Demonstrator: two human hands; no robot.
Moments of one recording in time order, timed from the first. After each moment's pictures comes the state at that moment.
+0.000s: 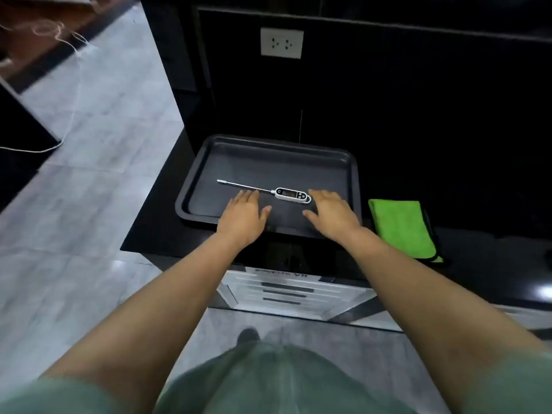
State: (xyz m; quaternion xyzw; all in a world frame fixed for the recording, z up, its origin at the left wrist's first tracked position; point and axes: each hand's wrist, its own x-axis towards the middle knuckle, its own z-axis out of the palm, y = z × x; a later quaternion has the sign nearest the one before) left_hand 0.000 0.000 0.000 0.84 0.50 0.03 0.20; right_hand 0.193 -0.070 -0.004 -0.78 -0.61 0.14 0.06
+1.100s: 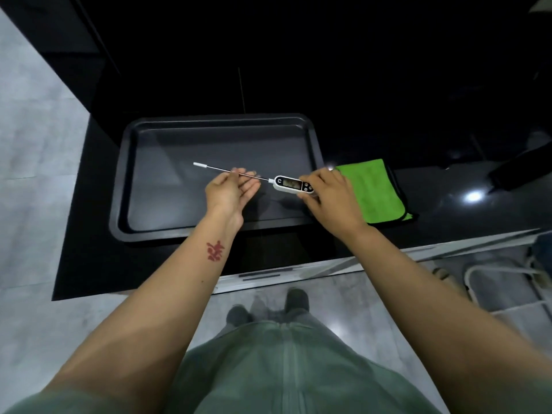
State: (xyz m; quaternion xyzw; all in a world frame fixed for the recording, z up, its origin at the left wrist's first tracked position) left_hand 0.079 0.030 -0.005 0.26 0.50 0.32 0.77; right_hand 0.226 -0.109 -0.019 -0.81 -0.56 0.00 0.17
